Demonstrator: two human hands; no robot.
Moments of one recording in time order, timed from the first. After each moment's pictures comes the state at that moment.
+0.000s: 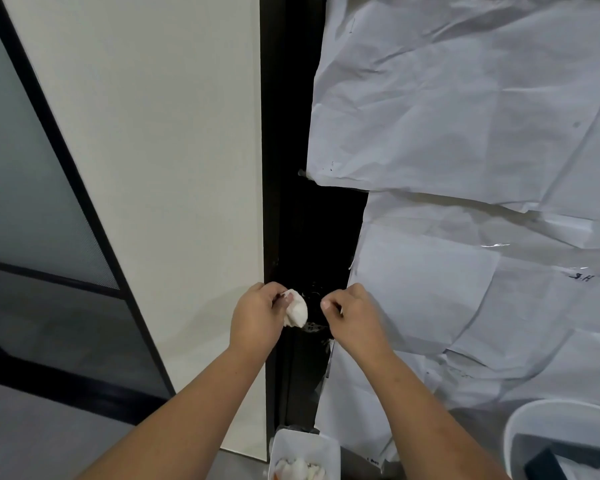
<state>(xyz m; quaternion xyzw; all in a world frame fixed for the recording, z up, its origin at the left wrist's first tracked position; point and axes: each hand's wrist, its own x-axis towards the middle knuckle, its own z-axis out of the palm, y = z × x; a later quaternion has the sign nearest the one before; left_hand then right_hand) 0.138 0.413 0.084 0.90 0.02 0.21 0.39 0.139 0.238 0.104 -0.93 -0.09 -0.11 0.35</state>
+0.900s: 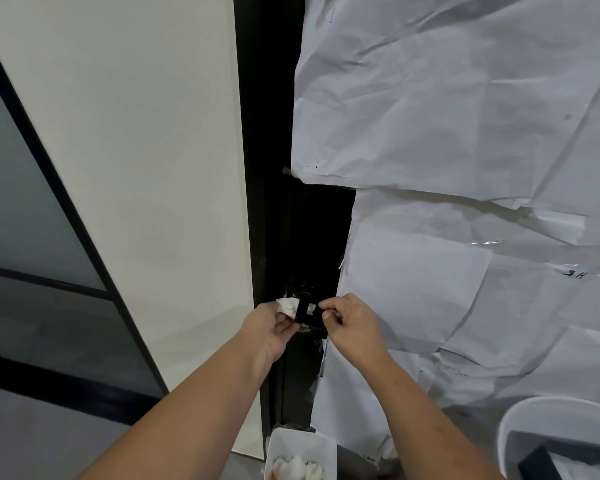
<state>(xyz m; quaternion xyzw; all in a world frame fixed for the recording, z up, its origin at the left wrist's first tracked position) 0.159 0.374 0.083 0.41 0.31 -0.09 0.85 0.149 0.219 0.080 -0.91 -0.10 -0.10 0.38</state>
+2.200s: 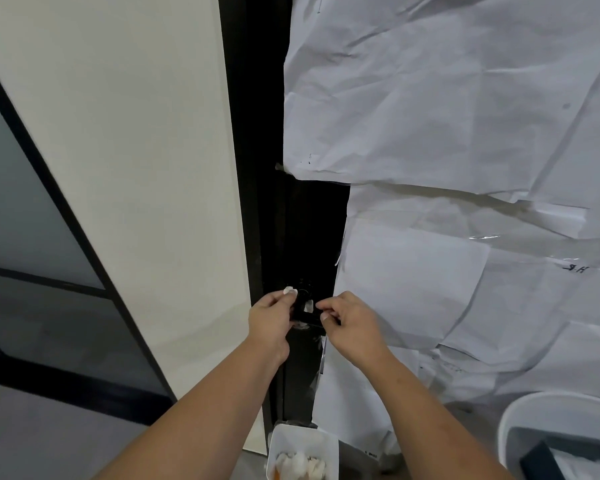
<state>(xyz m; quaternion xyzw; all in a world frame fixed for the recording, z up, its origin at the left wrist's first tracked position) 0.152 0.356 0.080 0.53 0.25 0.03 0.81 0.147 0.212 0.079 -0.92 -0.14 -0.09 0.36</state>
